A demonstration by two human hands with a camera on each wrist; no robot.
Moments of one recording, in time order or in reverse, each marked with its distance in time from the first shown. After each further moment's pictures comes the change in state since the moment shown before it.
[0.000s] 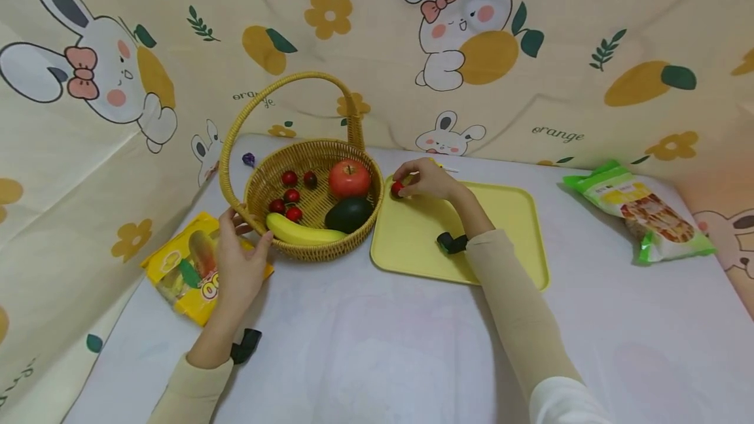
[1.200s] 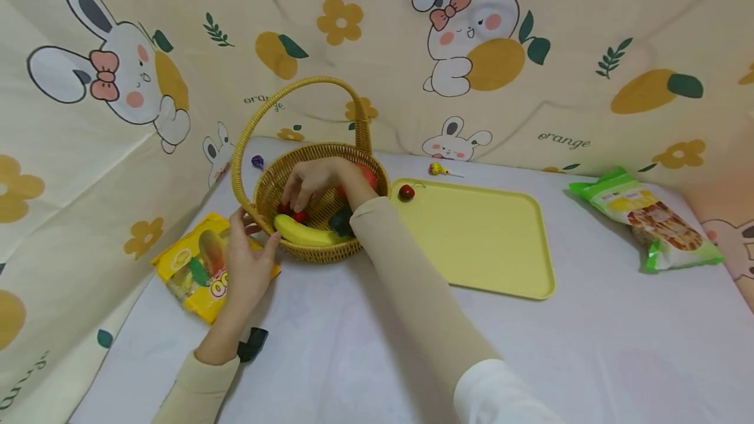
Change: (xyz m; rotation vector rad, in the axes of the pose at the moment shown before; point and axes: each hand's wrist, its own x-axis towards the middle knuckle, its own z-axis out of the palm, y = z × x) left_hand 0.001 -0.004 -0.001 -0.010 -0.002 0.023; right_hand 0.122 -0.157 0.111 -0.048 -0.668 0.148
